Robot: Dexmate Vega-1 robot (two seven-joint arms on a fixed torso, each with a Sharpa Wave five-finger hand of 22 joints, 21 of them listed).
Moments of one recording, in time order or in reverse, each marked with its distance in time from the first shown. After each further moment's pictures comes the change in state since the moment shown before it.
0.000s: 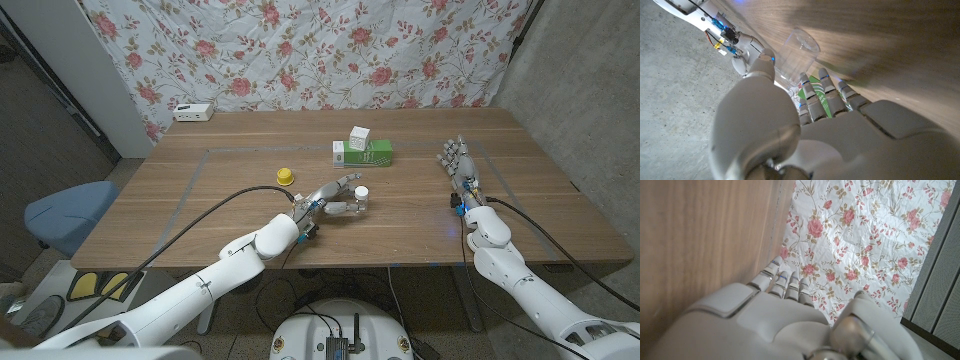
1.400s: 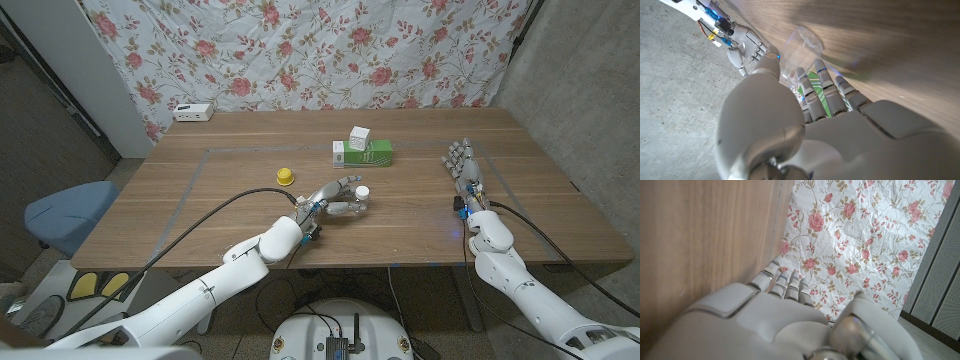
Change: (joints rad) left arm 0.022 -0.015 0.003 -0.022 0.029 0.022 0.062; left_hand 0.091 0.046 -0.022 -0.006 -0.046 0.106 0.106 0.000 0.000 0.143 0.012 0.000 0.000 0.178 -0.016 0.005 0.002 0.105 -0.001 0.004 0.000; right arm -0.016 0.010 0.014 0.017 0.014 0.032 0.000; right_hand 0.000 0.000 0.000 0.000 0.008 0.002 -0.009 0.000 0.000 0.000 0.000 0.000 0.000 0.000 0.000 0.000 0.000 0.000 0.000 0.000 0.000
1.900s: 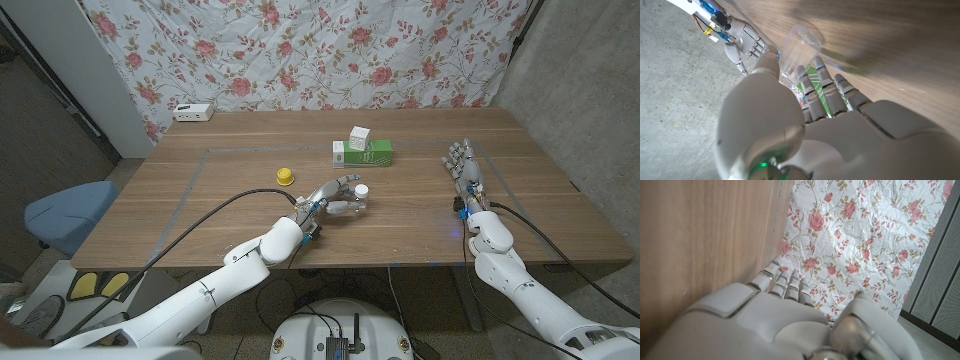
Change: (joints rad) left arm 0.011 -0.003 -0.006 -0.014 0.012 0.008 0.032; left_hand 0.009 0.010 0.004 0.003 -0.012 0.028 0.028 0.000 0.000 0.028 0.003 0.000 0.000 0.044 -0.009 -0.001 -0.003 0.028 0.002 0.000 0.000; right arm -0.002 0.000 0.001 -0.002 0.000 0.003 -0.001; right_hand 0.000 0.000 -0.003 -0.003 0.000 0.000 0.000 0.000 0.000 0.000 0.000 0.000 0.000 0.000 0.000 0.000 0.000 0.000 0.000 0.000 0.000
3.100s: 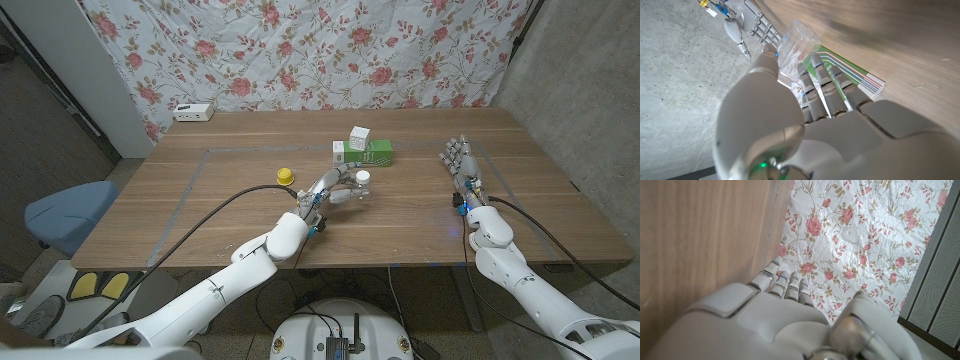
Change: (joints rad) left arm -0.011 -0.066 -0.018 0.027 -0.005 -0.048 0.078; left_hand 0.011 0.003 0.023 -0.002 -0.005 0.054 0.029 -0.004 0.002 0.036 0.007 -0.019 0.002 0.069 -0.013 -0.015 -0.005 0.158 -0.006 0.019 0.000; right arm 0.026 -0.014 -0.014 -0.005 -0.020 -0.019 0.011; right_hand -0.006 0.006 0.000 0.000 0.000 0.000 0.000 0.000 0.000 0.001 -0.007 0.000 0.000 0.000 0.000 0.000 0.000 0.000 0.000 0.000 0.000
